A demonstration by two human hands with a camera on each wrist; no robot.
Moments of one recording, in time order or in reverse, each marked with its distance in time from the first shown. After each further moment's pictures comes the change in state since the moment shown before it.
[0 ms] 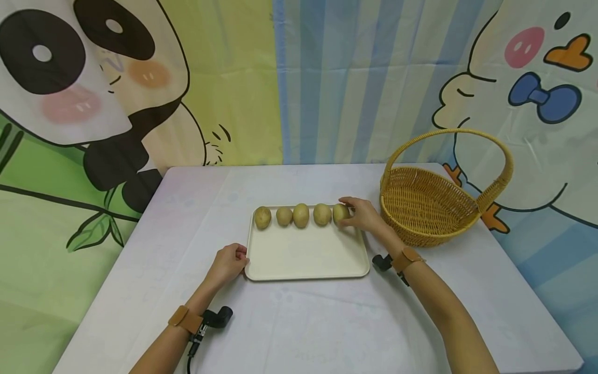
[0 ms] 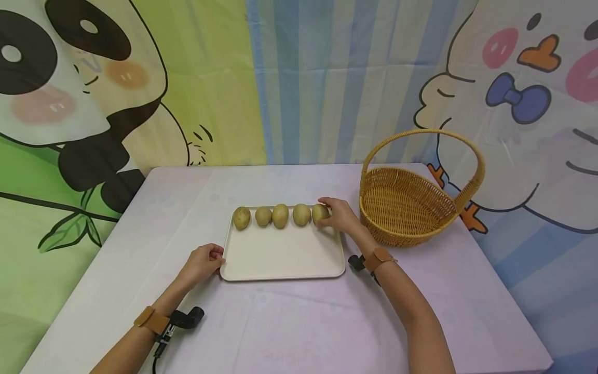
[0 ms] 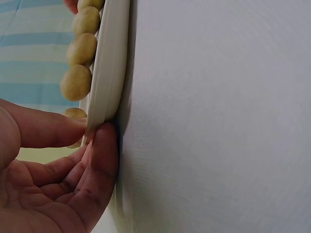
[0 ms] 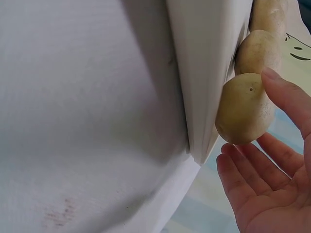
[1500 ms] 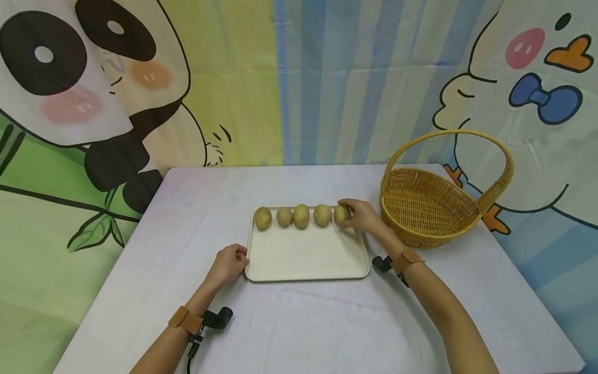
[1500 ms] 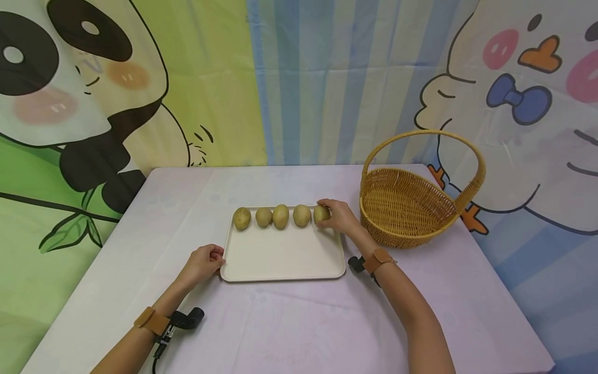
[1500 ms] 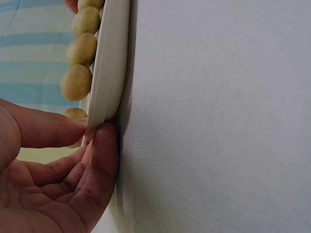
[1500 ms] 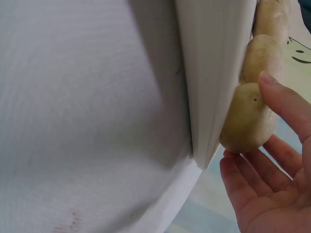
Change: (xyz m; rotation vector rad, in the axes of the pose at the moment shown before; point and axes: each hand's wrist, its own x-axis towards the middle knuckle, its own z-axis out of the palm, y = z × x) left_hand 0.000 0.001 -0.001 0.004 0.010 0.024; right_hand 0.001 0.003 0.004 -0.024 0.019 -0.036
